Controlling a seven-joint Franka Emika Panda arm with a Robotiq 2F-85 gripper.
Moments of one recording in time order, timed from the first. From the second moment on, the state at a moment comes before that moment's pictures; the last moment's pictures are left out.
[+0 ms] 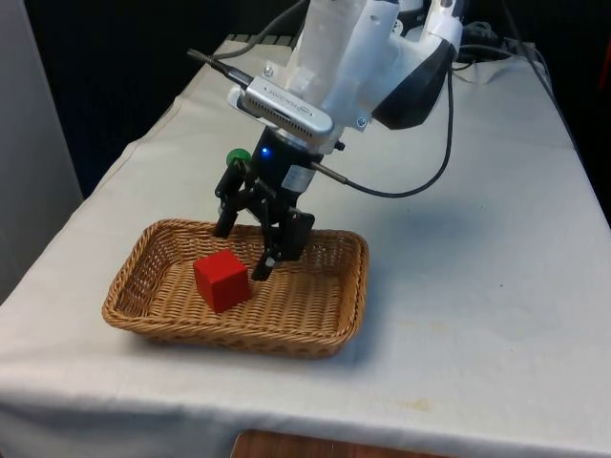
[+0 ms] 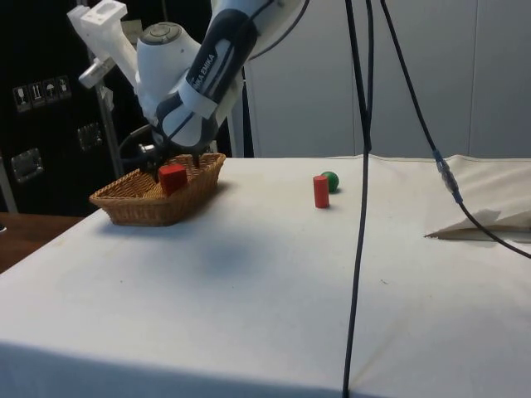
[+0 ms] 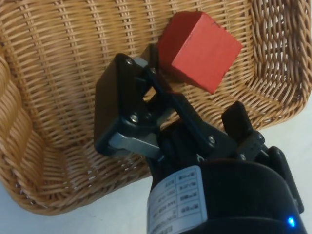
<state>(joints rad) 0.43 0.97 -0.69 -1.59 0.16 2.75 0.68</state>
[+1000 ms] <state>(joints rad) 0.52 0.80 -0.73 -1.74 0.15 2.70 0.65</state>
